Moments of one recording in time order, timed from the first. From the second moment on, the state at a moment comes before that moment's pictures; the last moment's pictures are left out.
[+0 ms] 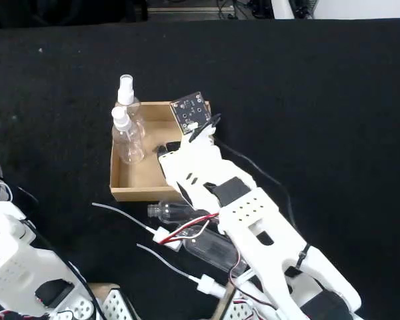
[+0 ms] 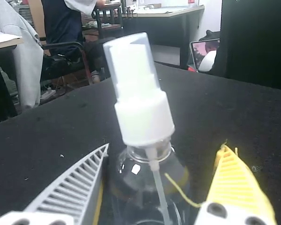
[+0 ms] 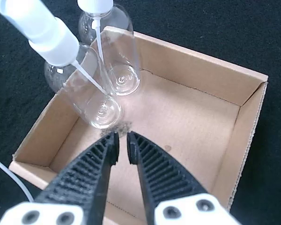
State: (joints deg) left arm -53.7 6.9 69.8 -67.9 -6.5; right arm -31.5 -32.2 56.7 24.6 -5.9
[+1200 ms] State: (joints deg) left arm -54.4 7.1 71.6 -67.9 -6.5; right arm -31.5 -32.2 56.7 24.6 -5.9
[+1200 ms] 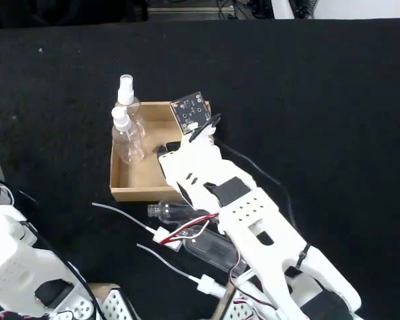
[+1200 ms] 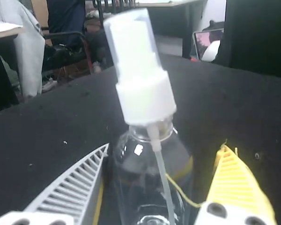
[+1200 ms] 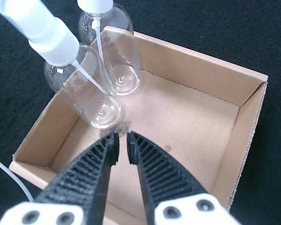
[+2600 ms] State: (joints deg) left arm -31.5 -66.9 92.5 -20.7 -6.5; right arm -27.3 -32.2 56.7 24.6 -5.9
